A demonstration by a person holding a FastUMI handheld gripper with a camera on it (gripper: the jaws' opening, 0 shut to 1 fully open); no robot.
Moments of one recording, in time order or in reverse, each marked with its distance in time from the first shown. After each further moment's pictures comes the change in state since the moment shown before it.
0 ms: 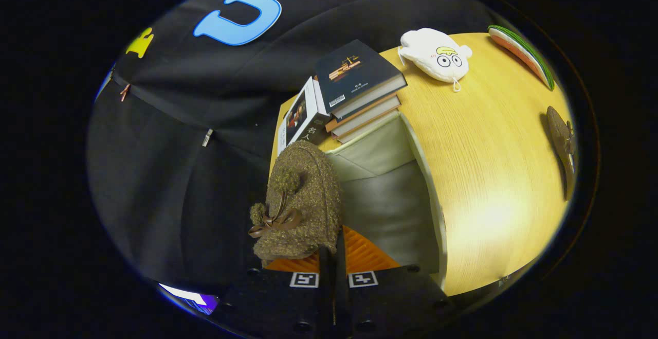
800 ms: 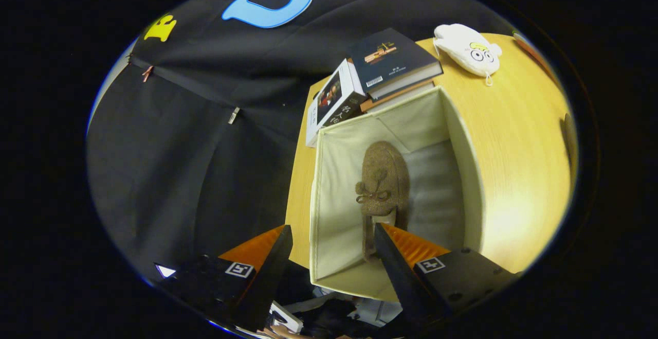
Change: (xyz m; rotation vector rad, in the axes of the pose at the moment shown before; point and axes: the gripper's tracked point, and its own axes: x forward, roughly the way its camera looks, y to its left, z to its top) arm -0.039 0.034 -0.013 -0.100 0.040 0.164
